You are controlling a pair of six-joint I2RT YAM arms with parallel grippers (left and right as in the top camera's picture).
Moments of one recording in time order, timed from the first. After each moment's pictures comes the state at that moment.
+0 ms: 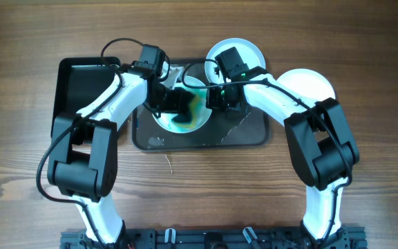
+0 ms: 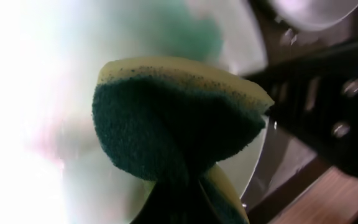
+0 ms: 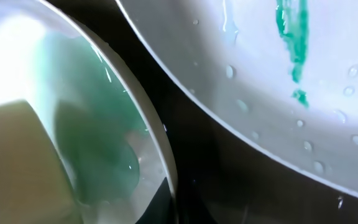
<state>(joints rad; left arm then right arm) -0.26 1.97 1.31 -0.67 0.48 -0.08 0.46 2.10 1.40 -0.54 -0.31 0.56</state>
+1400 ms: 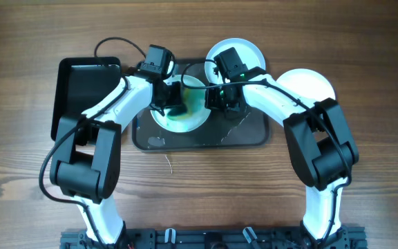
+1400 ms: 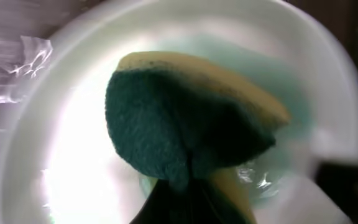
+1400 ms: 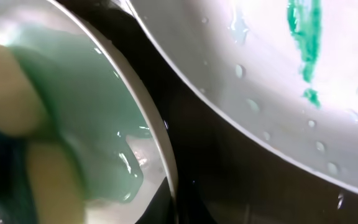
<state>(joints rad) -0.30 1.97 1.29 -0.59 0.10 -0.39 0.46 2.10 1.40 -0.53 -0.31 0.57</state>
